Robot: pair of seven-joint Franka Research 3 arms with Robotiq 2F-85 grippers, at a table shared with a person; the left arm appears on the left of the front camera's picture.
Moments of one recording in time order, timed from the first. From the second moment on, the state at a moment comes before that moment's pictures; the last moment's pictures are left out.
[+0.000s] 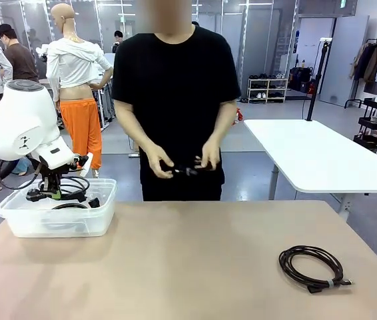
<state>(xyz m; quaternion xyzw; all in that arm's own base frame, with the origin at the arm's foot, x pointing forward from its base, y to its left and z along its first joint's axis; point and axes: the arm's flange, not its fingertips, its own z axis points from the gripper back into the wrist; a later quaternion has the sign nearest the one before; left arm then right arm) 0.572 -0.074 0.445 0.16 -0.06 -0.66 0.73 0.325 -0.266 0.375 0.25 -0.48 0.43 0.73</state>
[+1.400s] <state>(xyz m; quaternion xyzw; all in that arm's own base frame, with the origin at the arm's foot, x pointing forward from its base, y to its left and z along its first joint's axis) 0.594 -0.058 0.446 0.12 -0.06 -0.66 0.74 0.325 -0.266 0.375 0.25 -0.48 0.43 0.73</state>
